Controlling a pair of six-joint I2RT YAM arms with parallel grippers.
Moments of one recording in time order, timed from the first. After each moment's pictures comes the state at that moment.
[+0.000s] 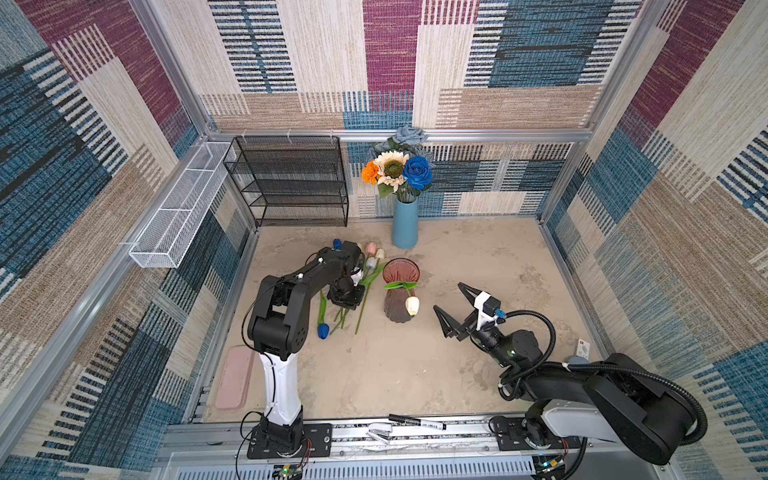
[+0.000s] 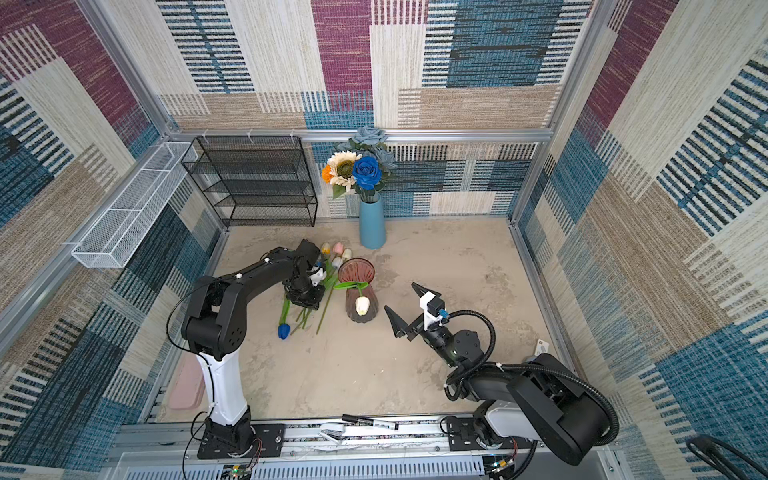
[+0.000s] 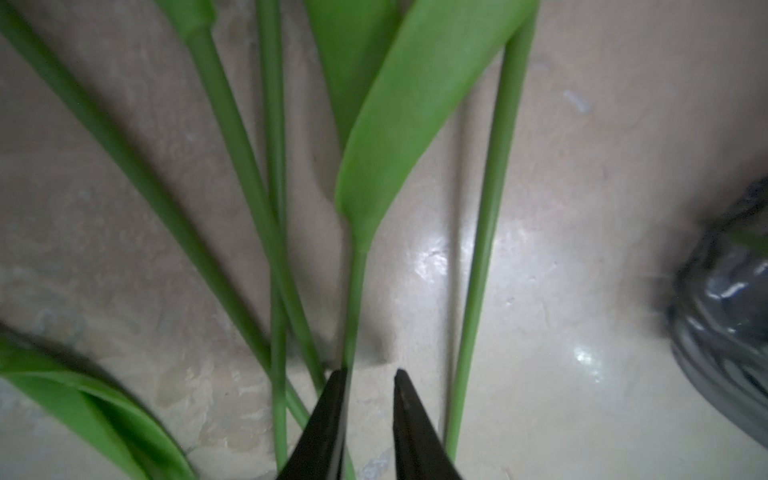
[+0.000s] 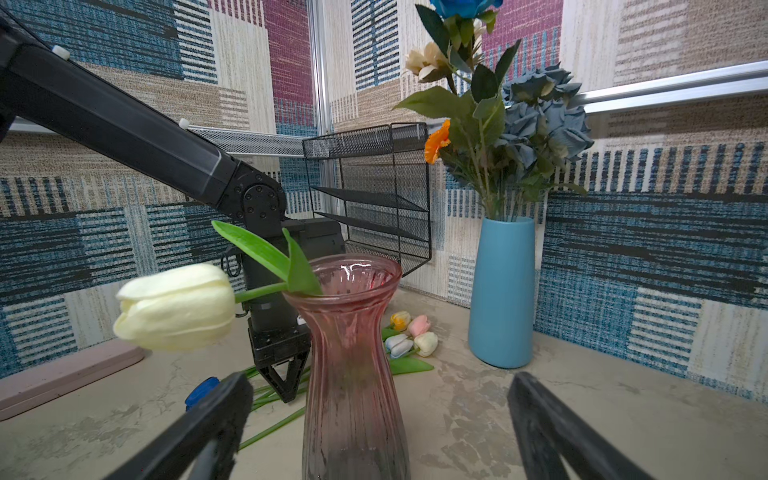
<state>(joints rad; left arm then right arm) -0.32 2.02 1.46 -0.95 0.06 -0.03 0.61 1.28 0.12 1.42 -0.12 0.07</state>
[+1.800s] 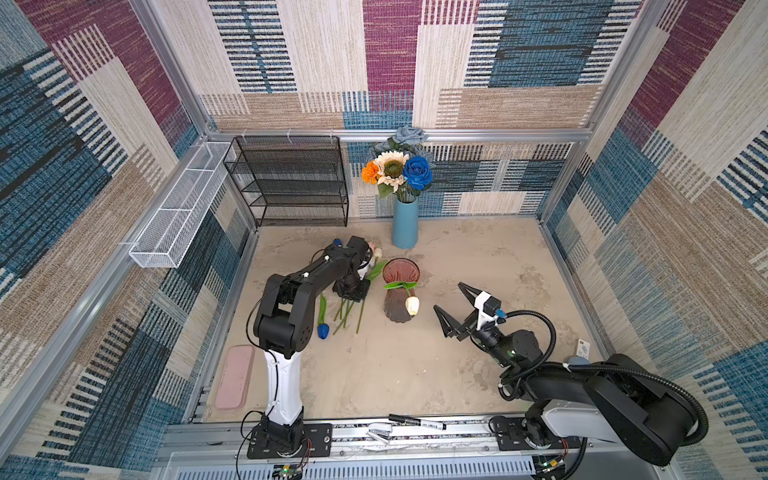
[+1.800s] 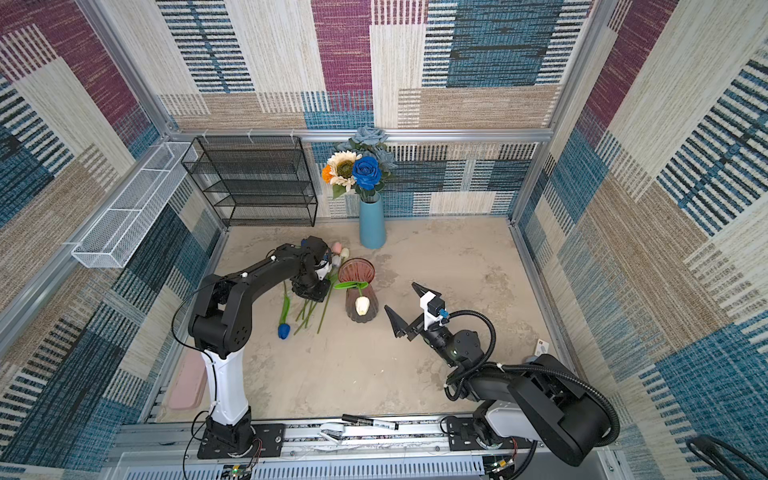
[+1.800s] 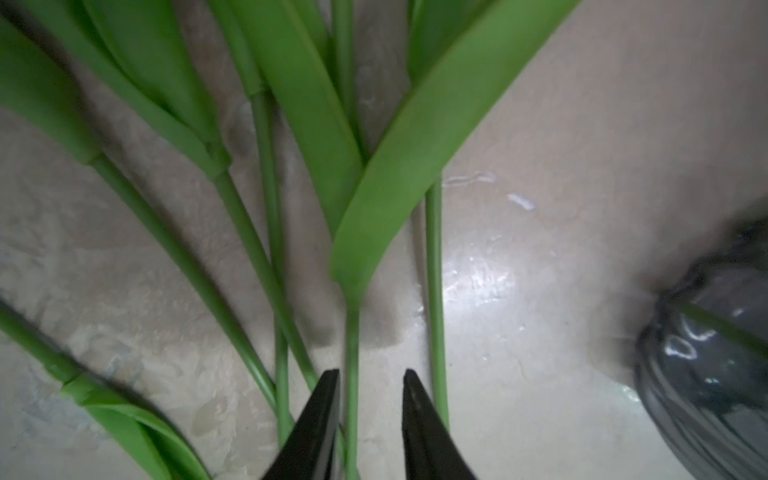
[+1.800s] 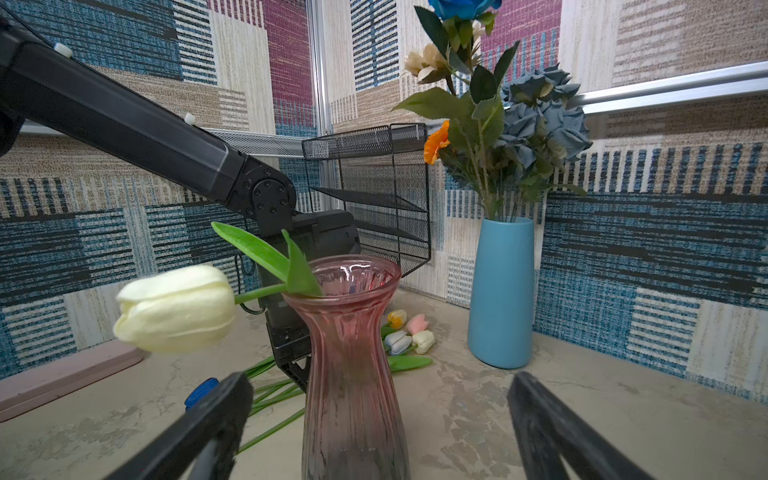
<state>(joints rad) -0.36 2.04 1.54 -0.93 -0.02 -0.03 0.61 1.27 0.12 1.42 -0.12 0.07</state>
